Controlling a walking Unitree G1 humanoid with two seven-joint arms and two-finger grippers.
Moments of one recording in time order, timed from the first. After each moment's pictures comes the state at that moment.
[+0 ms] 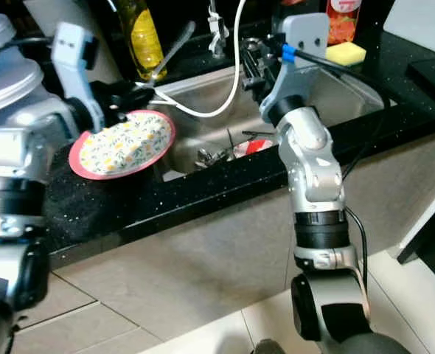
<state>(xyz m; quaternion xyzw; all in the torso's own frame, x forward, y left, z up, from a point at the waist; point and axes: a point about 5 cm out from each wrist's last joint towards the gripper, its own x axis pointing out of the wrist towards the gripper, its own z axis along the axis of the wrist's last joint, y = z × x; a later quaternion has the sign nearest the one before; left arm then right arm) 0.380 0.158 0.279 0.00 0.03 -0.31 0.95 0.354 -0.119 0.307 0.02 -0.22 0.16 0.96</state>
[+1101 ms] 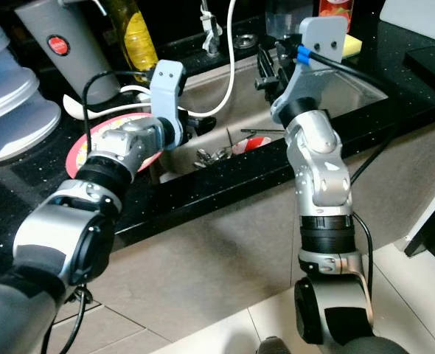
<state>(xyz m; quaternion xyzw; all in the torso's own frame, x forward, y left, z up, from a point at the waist) 0.416 0.089 0.236 -0.01 0.11 -0.22 0.97 0.350 -0.132 0.306 0.02 -0.23 0.13 0.96</state>
